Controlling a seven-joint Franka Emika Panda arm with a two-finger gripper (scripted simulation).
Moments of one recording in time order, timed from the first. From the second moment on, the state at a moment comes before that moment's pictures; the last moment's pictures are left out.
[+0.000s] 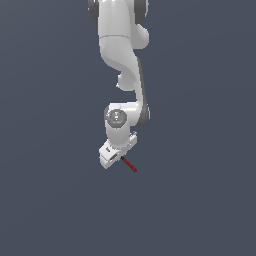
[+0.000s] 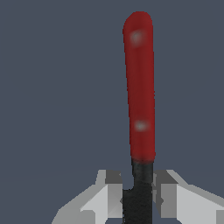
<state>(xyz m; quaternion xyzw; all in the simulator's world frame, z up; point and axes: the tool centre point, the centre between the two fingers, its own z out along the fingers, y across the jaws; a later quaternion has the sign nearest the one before) 0.012 -0.037 0.010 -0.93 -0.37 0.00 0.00</state>
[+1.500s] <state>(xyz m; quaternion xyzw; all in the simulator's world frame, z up) -0.048 0.023 0.117 -0.93 -0.37 0.00 0.00</state>
